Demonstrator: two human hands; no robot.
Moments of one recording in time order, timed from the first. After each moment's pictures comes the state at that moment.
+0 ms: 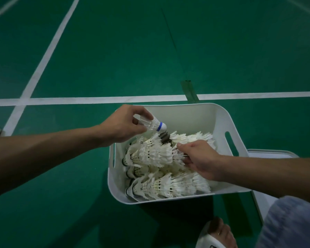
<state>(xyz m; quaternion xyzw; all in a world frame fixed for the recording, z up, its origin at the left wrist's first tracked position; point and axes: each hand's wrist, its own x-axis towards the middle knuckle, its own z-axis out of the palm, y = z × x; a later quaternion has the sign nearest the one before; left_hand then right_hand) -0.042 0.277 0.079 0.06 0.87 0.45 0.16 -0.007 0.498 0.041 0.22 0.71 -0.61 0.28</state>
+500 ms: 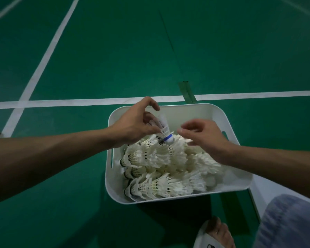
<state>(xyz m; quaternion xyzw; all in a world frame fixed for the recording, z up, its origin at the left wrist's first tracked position) -0.038 0.309 0.092 0.09 0.84 0.52 0.14 -0.030 0.524 0.068 0.05 0.83 -0.53 0.16</state>
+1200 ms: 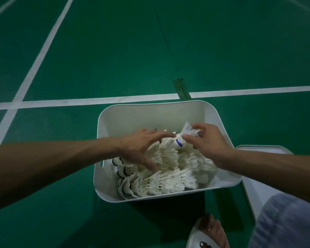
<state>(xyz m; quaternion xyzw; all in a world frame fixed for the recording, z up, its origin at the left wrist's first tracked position) -0.035 0.331 0.048 0.32 0.89 0.15 0.29 -0.025 0.555 0.037 0.11 0.87 -0.46 0.11</state>
